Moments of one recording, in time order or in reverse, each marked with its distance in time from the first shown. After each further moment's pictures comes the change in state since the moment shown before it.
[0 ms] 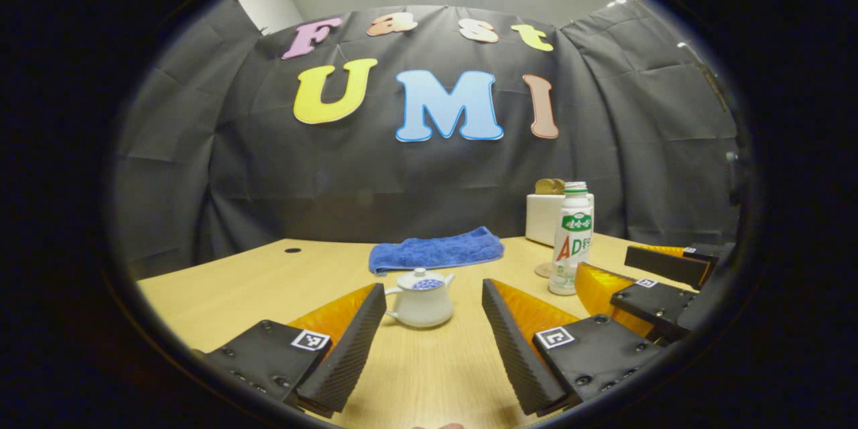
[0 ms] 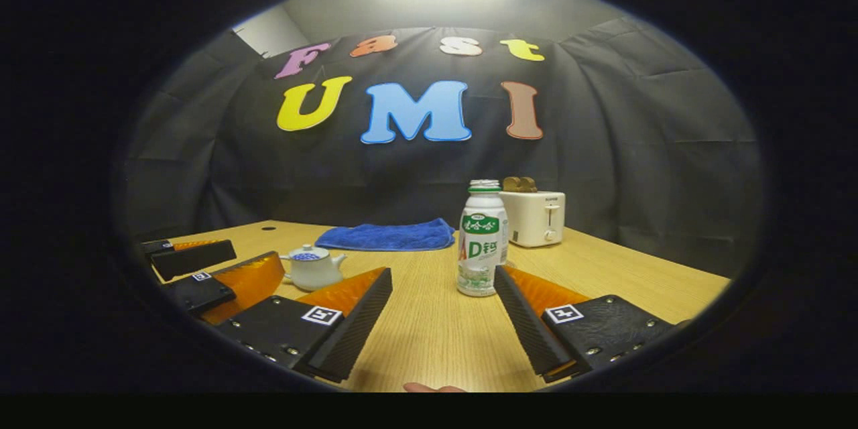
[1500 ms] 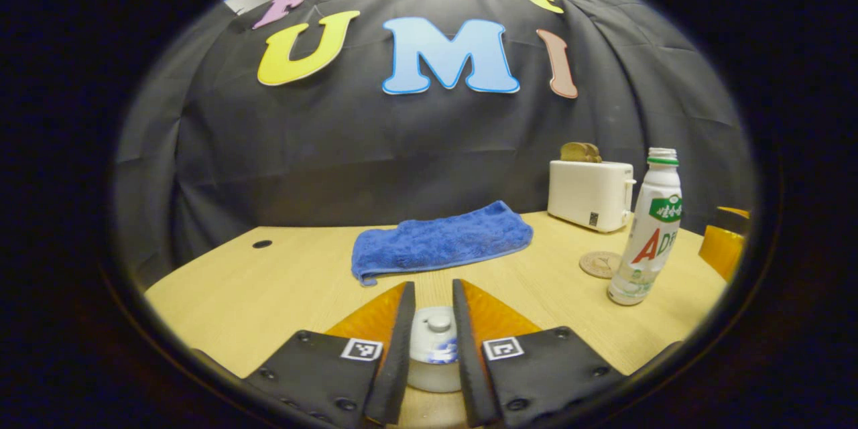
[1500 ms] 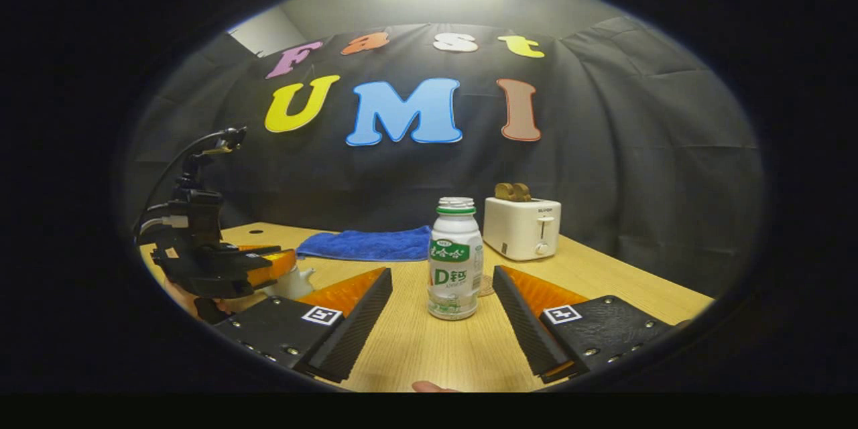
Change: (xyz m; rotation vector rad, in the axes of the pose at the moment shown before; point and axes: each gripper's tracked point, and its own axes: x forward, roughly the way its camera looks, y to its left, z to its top) left arm 0.148 0.019 -0.024 0.035 0.167 -0.072; right arm 0.037 -0.045 0.026 0.003 0.008 0.006
